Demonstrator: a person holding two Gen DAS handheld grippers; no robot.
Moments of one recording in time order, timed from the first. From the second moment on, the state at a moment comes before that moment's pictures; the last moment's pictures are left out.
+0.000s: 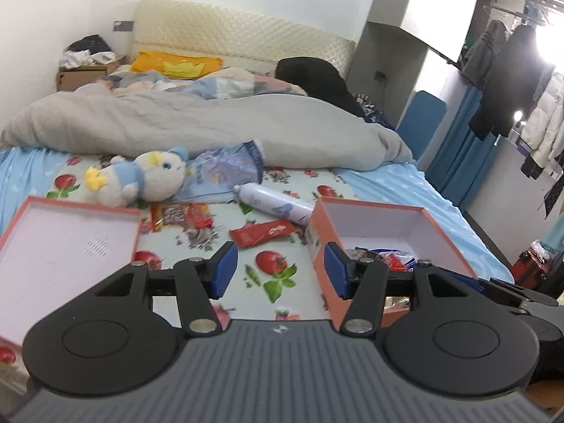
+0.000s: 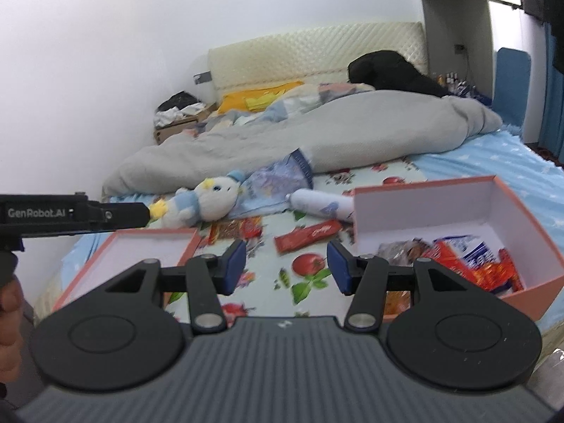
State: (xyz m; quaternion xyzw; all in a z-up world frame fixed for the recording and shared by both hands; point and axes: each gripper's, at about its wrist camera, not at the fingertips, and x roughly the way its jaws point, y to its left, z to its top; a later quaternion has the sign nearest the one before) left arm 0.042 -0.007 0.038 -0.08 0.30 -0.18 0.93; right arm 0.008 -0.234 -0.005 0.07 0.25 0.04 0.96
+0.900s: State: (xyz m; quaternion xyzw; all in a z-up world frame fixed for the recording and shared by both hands) left arm 0.057 0.031 -0.027 -0.11 0.36 -0.13 0.92; right arm 0.017 -0.218 -0.048 0.08 0.30 0.04 0.95
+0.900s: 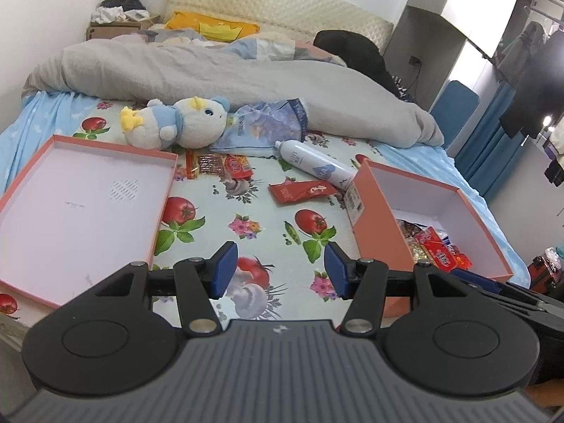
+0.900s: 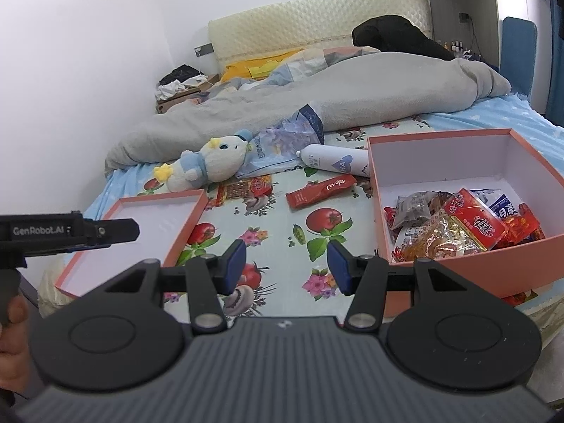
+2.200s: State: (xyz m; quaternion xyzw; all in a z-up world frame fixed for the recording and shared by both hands) left arm 0.328 0.021 -0.178 -0.01 0.41 -0.09 0.91; right arm 0.223 -0.208 -0.168 0.04 0.36 0.03 0.93
